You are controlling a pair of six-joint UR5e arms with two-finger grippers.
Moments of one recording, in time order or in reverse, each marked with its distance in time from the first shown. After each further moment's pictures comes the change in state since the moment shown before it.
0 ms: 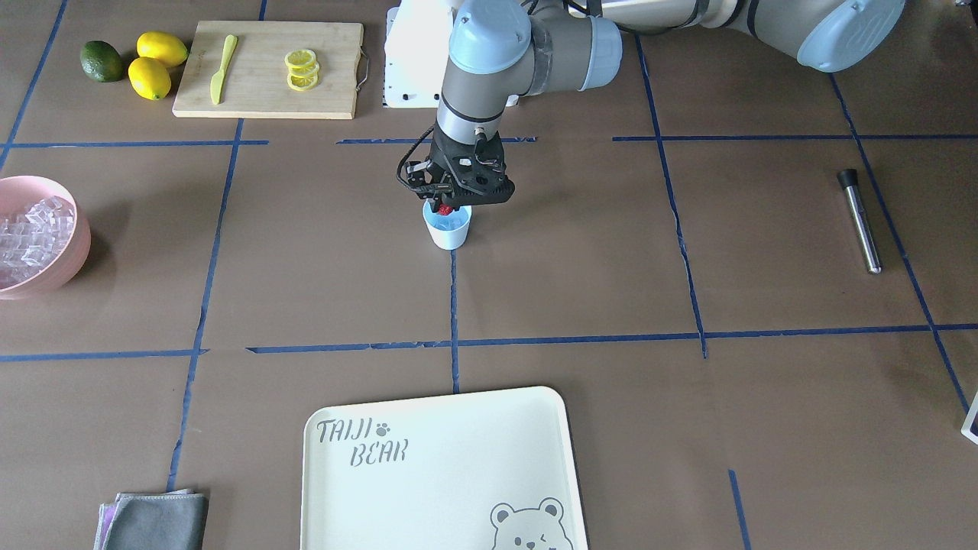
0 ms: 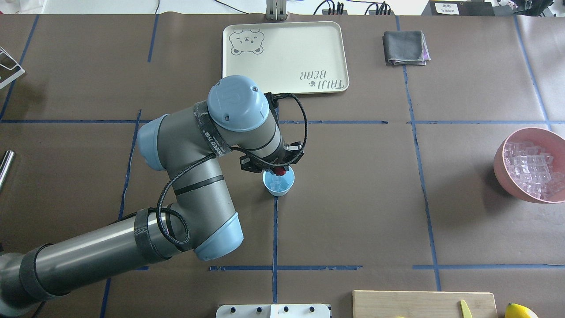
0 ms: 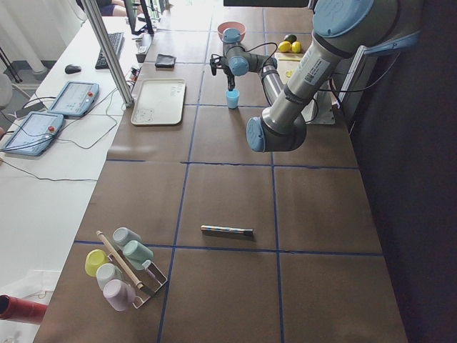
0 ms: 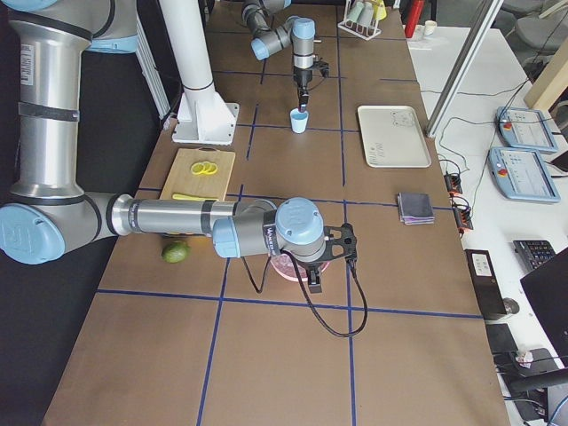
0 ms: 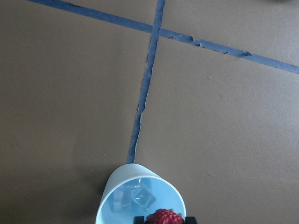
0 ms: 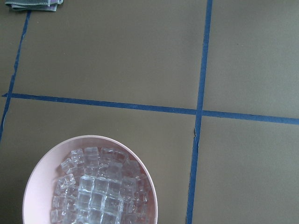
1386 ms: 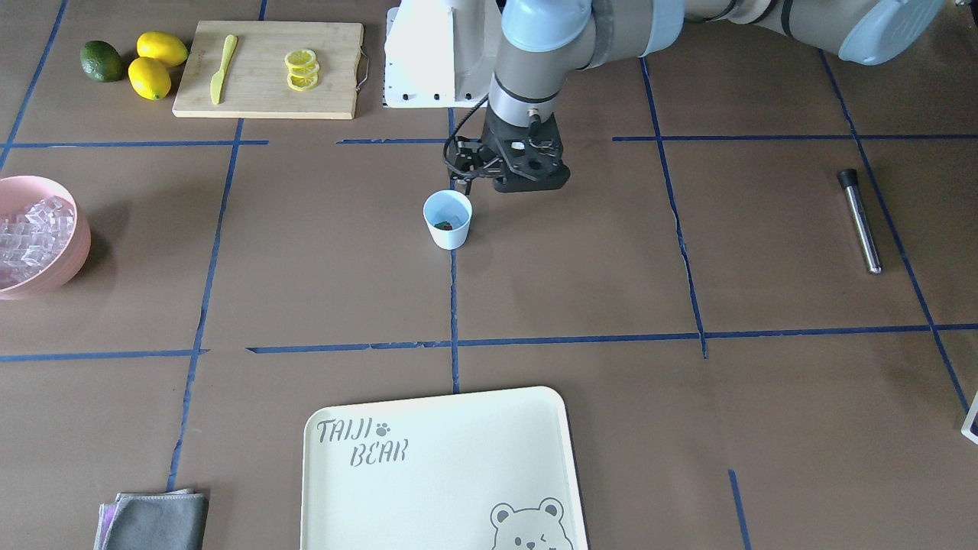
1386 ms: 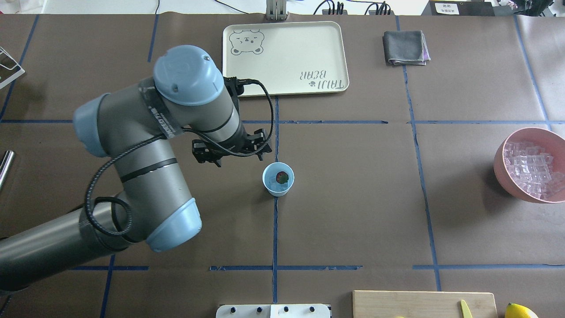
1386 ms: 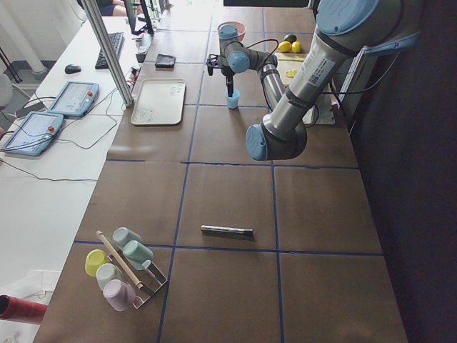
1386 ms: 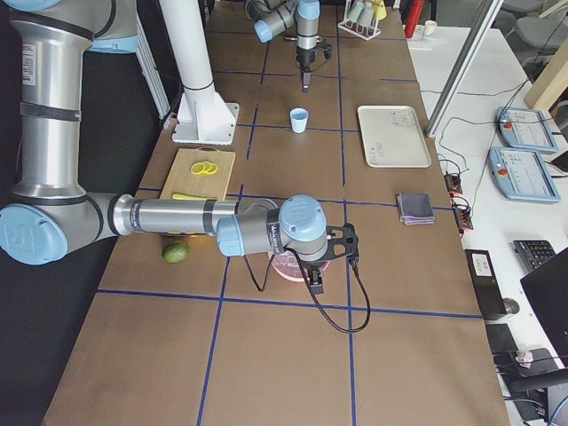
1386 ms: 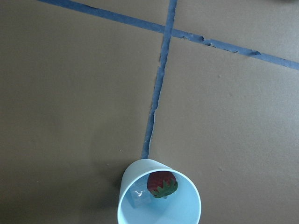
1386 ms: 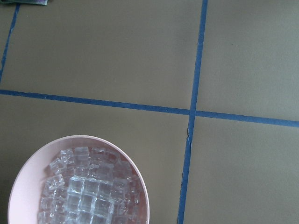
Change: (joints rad) left arm -0.112 0.137 -0.225 0.233 -0.084 0.218; right arm -0.034 0.007 -0.003 0.000 -0.060 0.001
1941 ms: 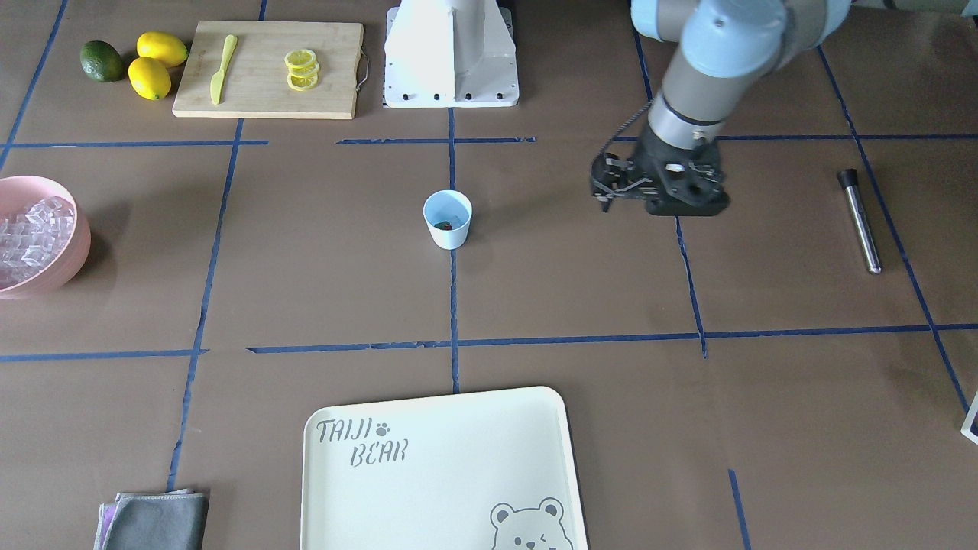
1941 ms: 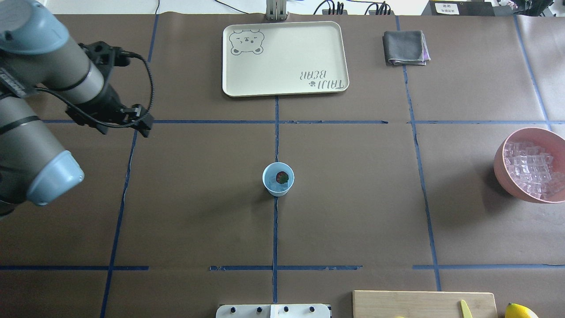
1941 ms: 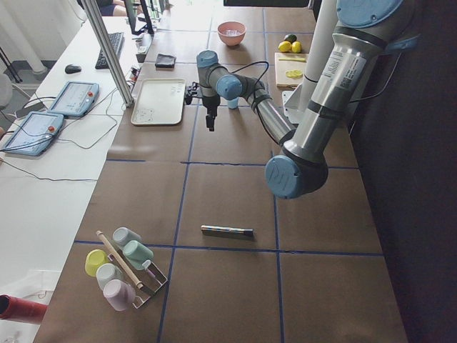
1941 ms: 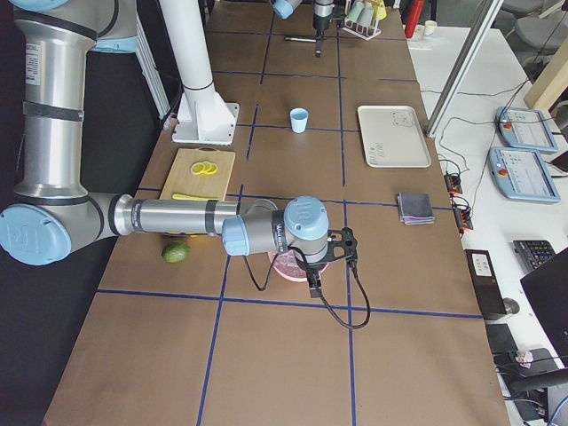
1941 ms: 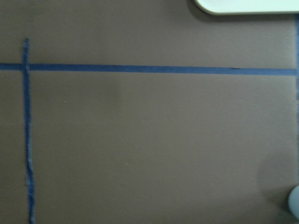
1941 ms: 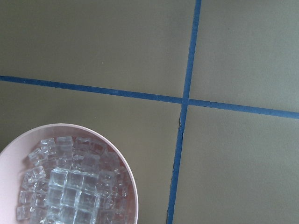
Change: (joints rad) left arm -0.297 0.345 -0.106 0.021 -0.133 0.532; right arm -0.040 0.004 -0.011 -0.014 -0.046 0.000
